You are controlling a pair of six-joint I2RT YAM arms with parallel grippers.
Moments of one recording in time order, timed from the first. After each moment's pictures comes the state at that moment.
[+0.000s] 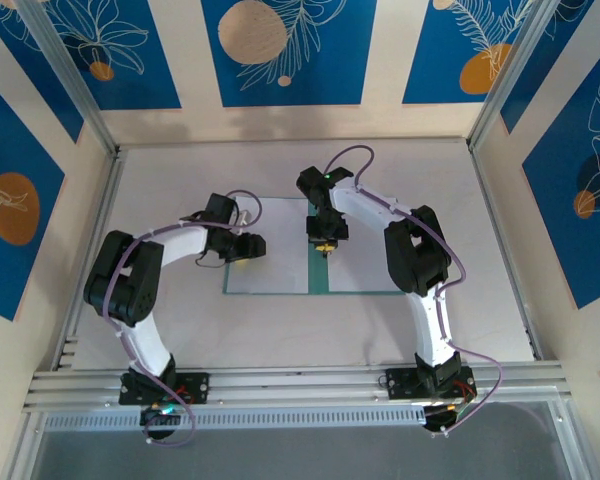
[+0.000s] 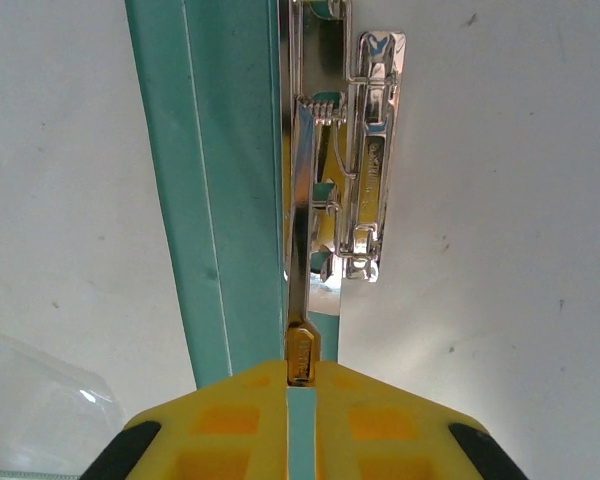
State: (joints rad) left arm -0.35 1.79 1.00 -0.34 0.40 -0.39; right arm 0.58 2.12 1.75 -1.19 -0.03 0.60
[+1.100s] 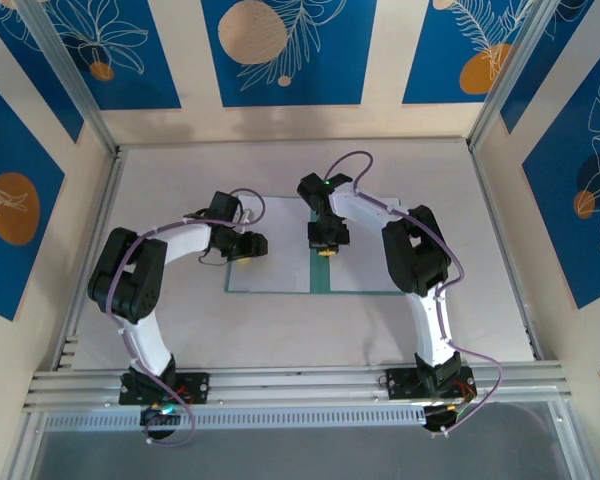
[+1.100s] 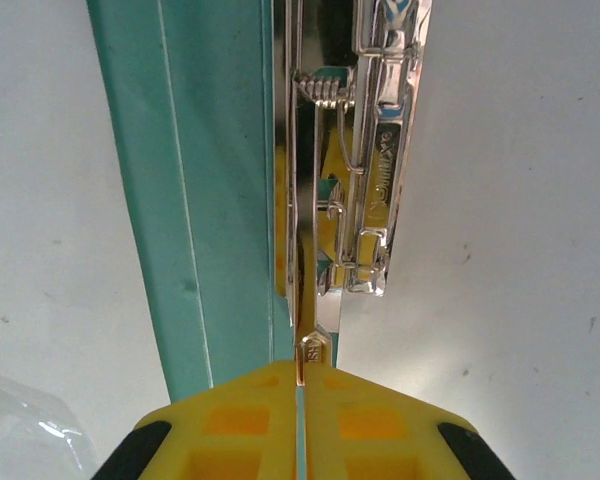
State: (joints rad) left arm -0.37 1.82 1.04 -0.36 0.37 -0.38; right arm 0.57 2.12 1.68 -1.14 -0.02 0.59
